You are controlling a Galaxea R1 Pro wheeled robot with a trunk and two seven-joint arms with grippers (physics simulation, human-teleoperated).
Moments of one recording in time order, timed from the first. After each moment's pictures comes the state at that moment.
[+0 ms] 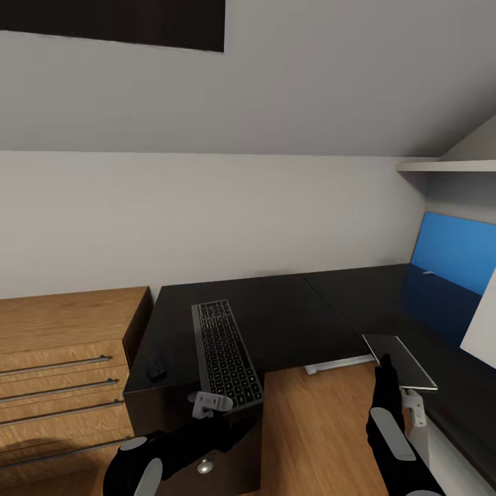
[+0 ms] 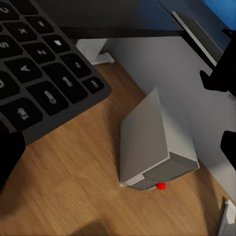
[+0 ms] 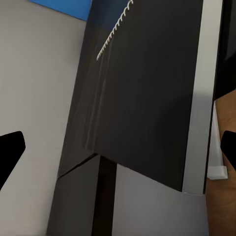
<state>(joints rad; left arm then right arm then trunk) -0.05 -0.05 -0.21 -1.62 0.32 0.72 -0.36 -0.43 0.00 -0.24 -0.83 -1.27 -0.48 0.02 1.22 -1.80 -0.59</state>
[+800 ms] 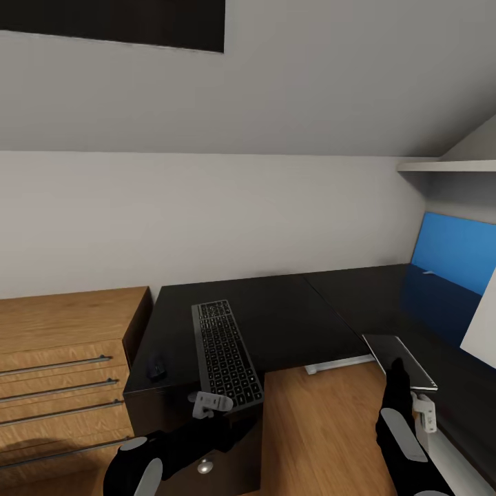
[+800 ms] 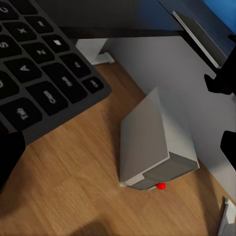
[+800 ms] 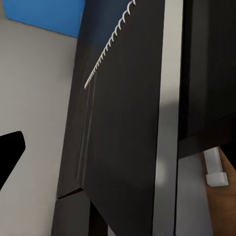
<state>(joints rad) -0.05 -0.05 -0.21 -1.62 0.32 0.72 -0.36 -0.43 -0.02 -0.27 -0.83 -1.34 -0.47 0.02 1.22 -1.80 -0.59</state>
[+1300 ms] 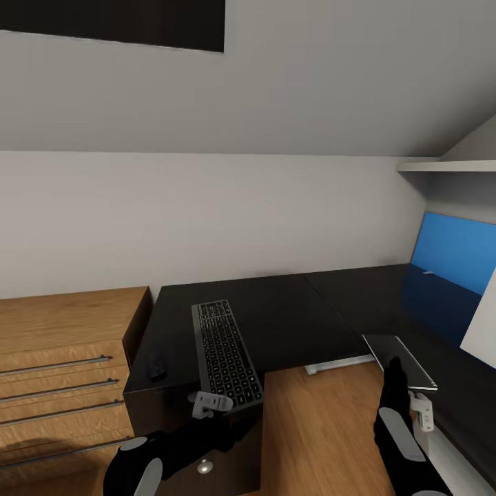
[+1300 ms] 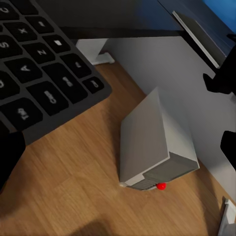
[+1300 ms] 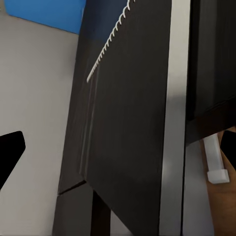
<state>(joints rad) -0.05 -0.05 -0.21 -1.62 0.32 0.72 -0.36 -0.43 -0.02 -0.26 -0.83 -1.34 -0.47 0.02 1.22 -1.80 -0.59</state>
